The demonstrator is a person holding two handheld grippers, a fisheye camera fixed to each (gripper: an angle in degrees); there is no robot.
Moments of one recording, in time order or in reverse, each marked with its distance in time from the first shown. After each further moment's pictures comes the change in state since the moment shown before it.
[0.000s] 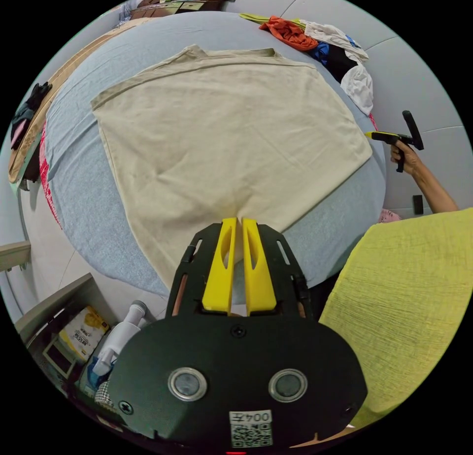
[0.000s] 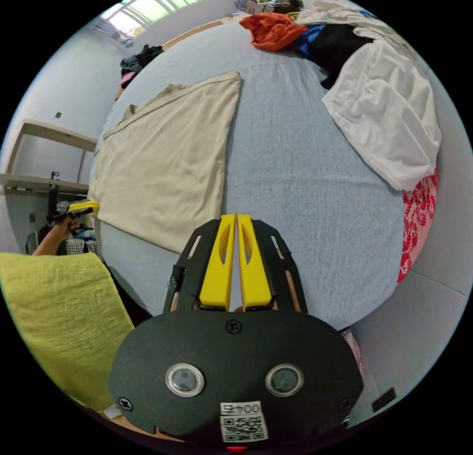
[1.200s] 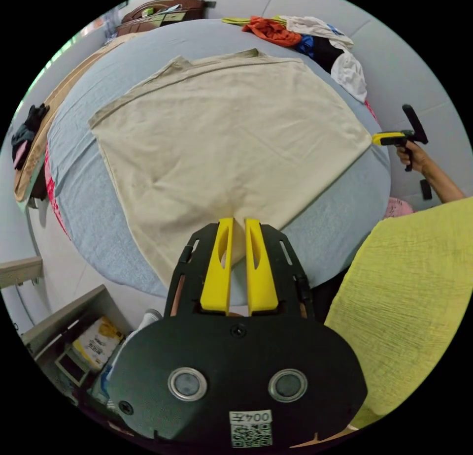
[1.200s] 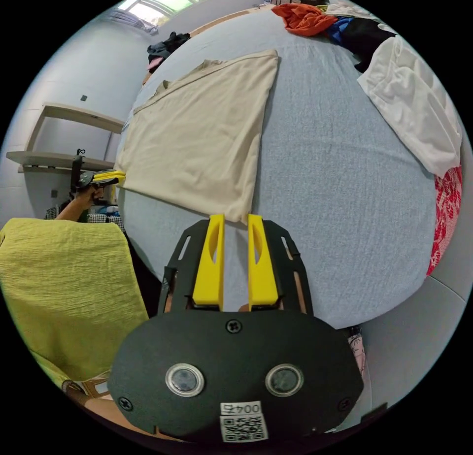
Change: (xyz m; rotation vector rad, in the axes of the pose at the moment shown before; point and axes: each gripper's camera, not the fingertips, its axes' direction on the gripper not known) left arm 0.020 0.063 -0.001 0.032 -0.054 0.053; right arm 0.030 0.049 0.050 -0.064 -0.134 -0.065
